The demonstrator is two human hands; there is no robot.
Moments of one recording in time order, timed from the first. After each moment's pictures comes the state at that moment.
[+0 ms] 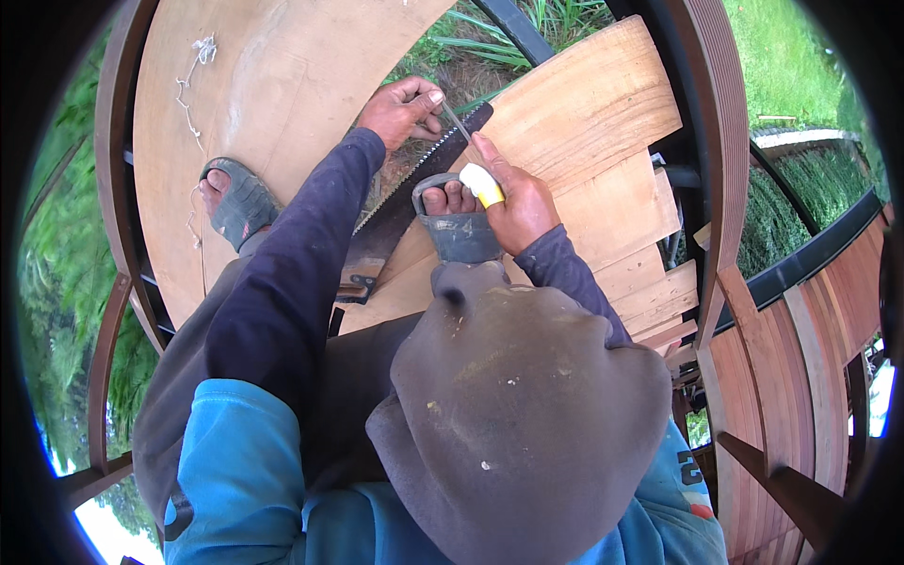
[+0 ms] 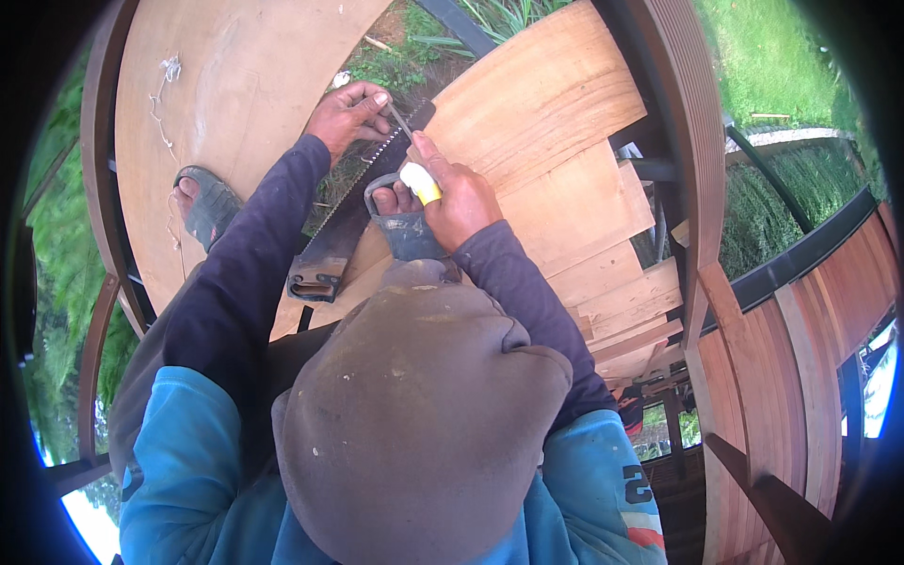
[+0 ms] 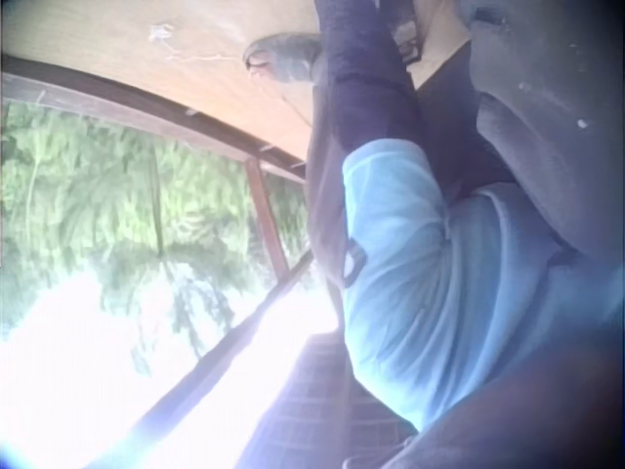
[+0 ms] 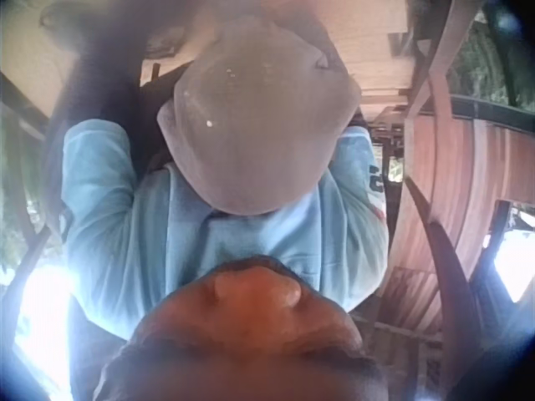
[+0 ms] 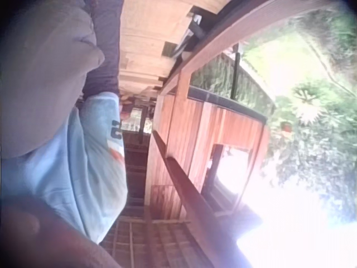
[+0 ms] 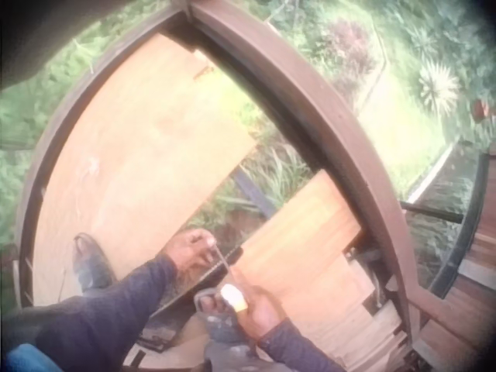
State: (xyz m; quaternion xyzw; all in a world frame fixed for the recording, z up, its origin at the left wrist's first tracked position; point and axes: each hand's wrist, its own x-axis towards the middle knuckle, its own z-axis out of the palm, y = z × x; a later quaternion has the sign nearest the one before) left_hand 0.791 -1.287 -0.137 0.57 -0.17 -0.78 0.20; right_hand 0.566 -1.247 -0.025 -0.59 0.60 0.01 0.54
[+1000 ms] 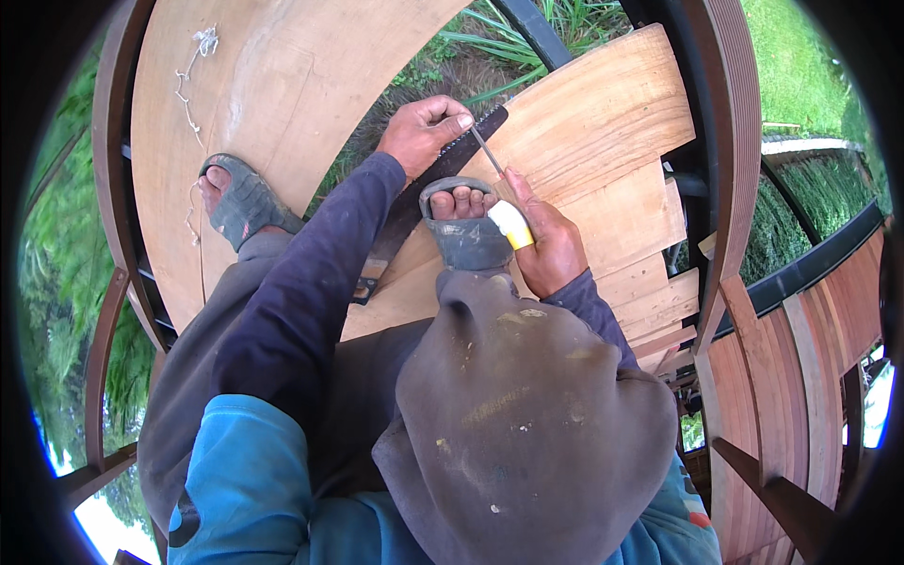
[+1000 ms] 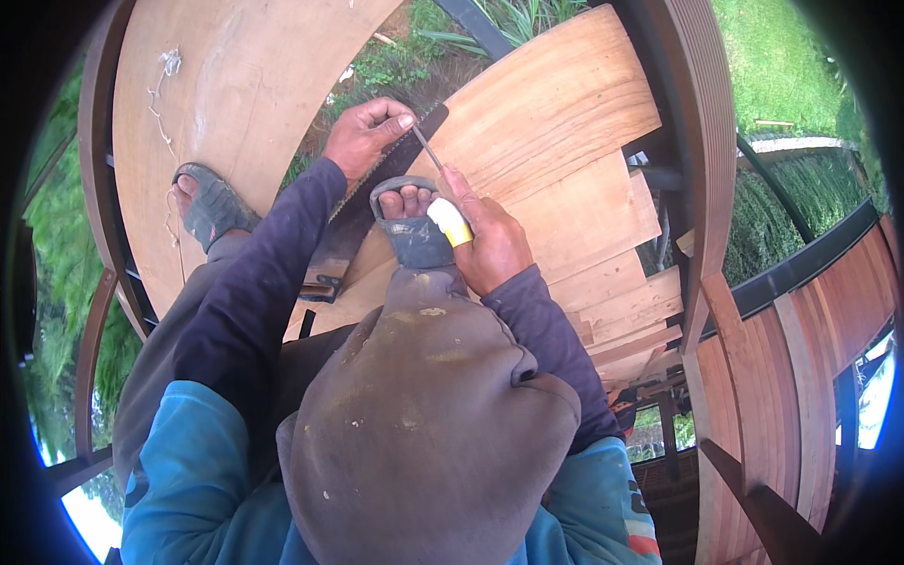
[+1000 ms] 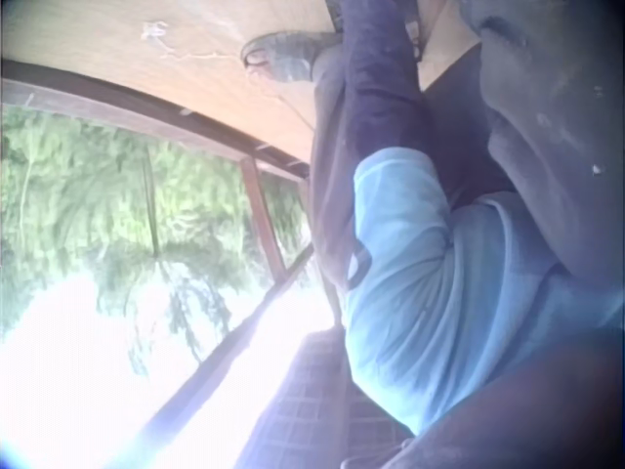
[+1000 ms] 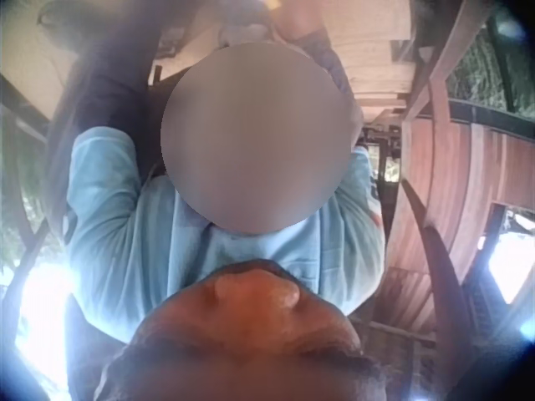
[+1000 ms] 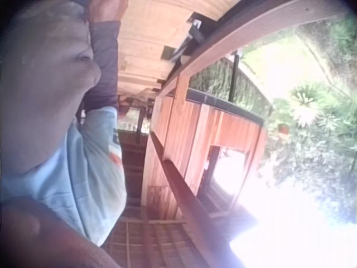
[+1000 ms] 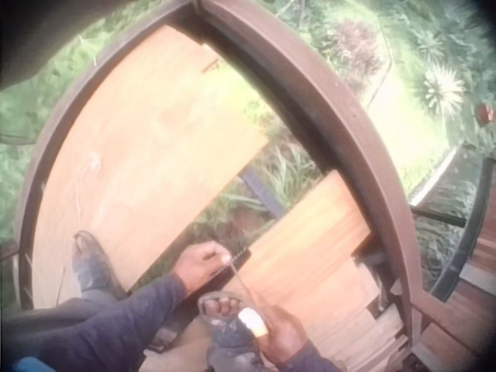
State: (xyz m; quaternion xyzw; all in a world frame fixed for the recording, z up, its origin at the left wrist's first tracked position) left_hand 0.766 -1.258 -0.123 0.58 -0.22 -0.75 0.22; right_hand 0.542 -1.224 0.003 -0.58 0.60 -0.05 0.55
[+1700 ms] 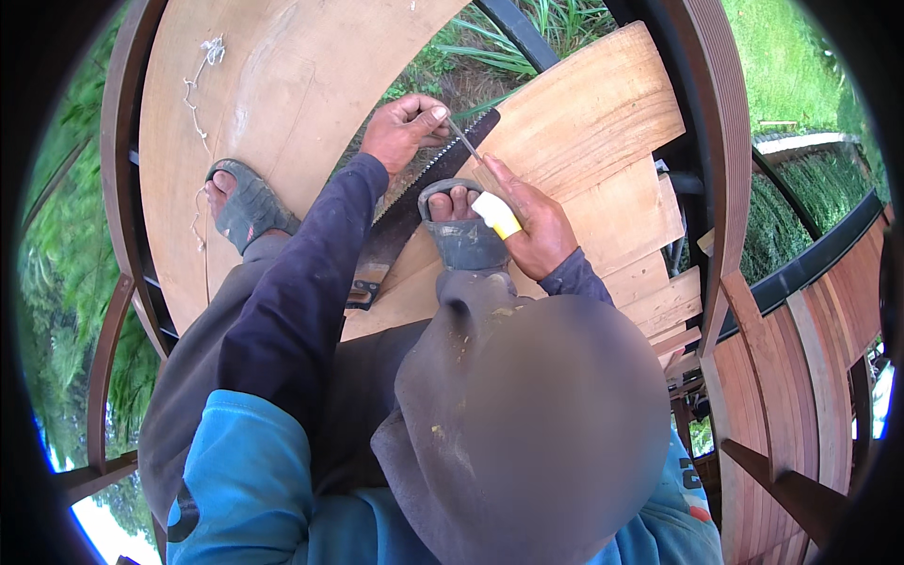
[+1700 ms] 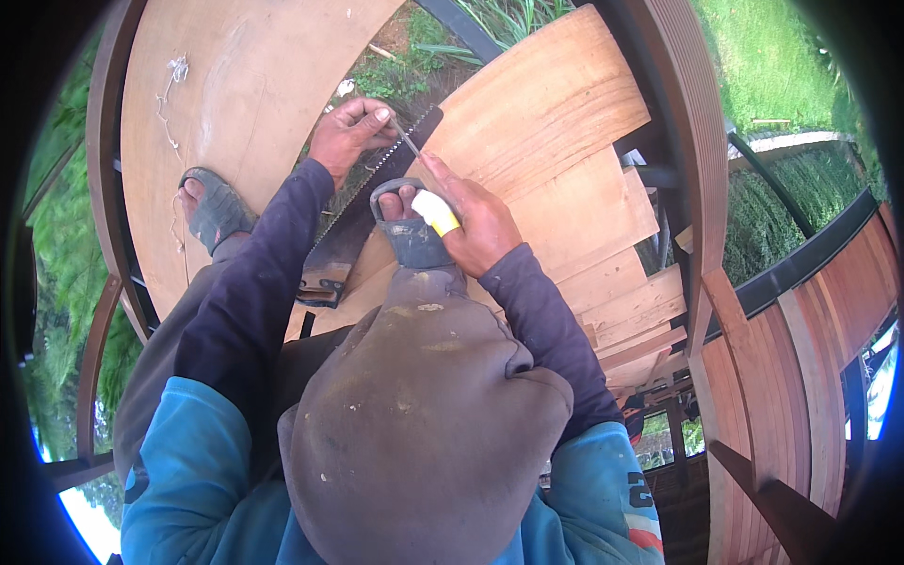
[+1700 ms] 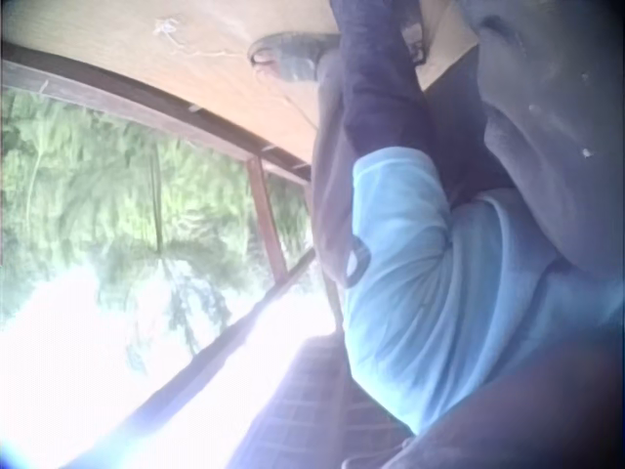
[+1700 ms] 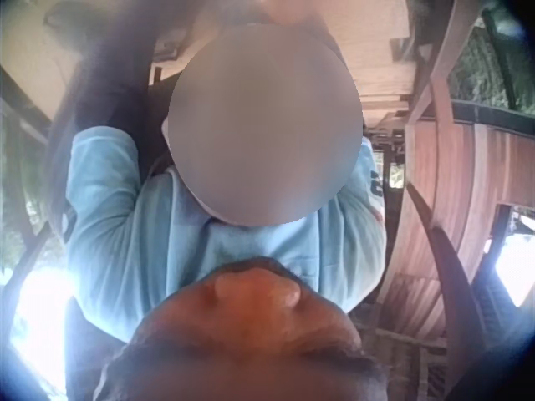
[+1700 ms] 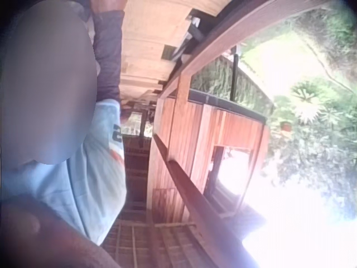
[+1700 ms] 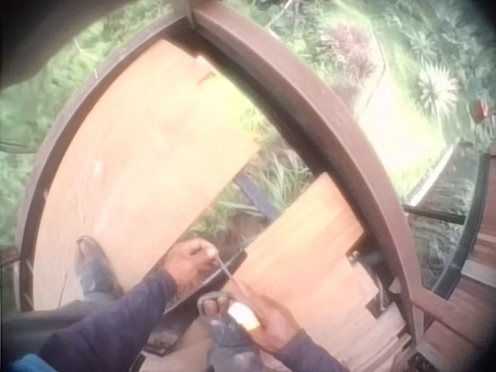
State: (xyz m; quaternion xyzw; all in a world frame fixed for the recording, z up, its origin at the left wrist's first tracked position) left_hand 0.786 -1.260 -0.129 0.59 -0.15 -0.76 0.24; right_hand 0.546 -1.238 -0.010 -0.58 0.55 -0.08 0.60
